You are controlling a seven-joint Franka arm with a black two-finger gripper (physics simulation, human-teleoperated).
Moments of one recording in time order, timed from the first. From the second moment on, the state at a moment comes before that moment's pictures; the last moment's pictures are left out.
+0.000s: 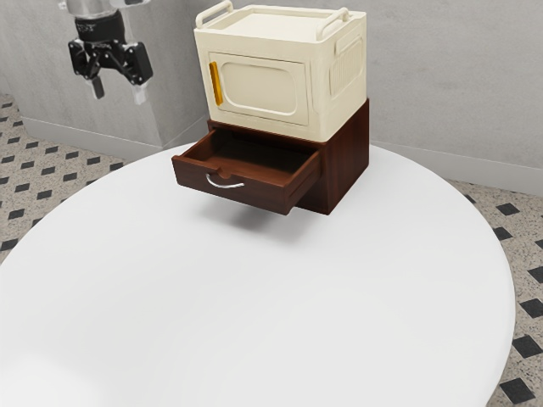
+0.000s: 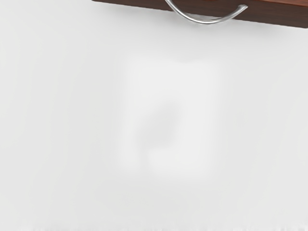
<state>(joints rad) 0.08 0.19 0.05 -1.15 0.01 1.34 0.04</state>
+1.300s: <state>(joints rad) 0.11 0.00 -0.08 -1.96 0.06 2.01 -0.05</state>
